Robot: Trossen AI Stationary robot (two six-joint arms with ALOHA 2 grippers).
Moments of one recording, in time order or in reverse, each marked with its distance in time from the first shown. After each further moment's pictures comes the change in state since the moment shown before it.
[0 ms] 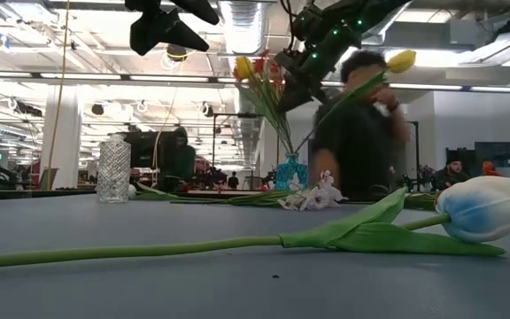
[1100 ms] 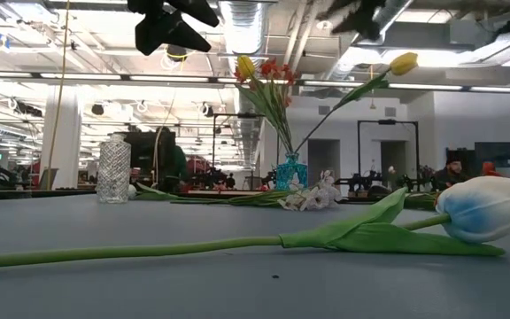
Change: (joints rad) left arm 0.028 0.000 0.000 0.001 0.050 0.098; right arm 0.072 -0.448 0.001 -0.362 -0.297 0.072
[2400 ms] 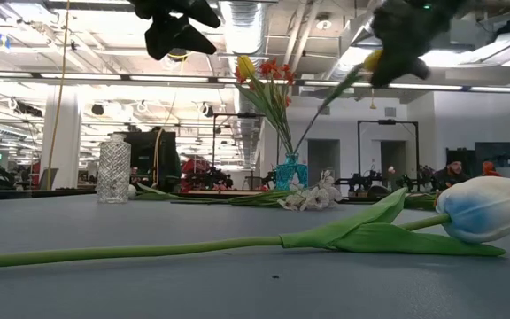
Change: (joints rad) left arm 0.069 0.000 0.000 0.008 0.165 0.078; right arm 0.106 -0.289 -0.570 0.207 0.404 0.117
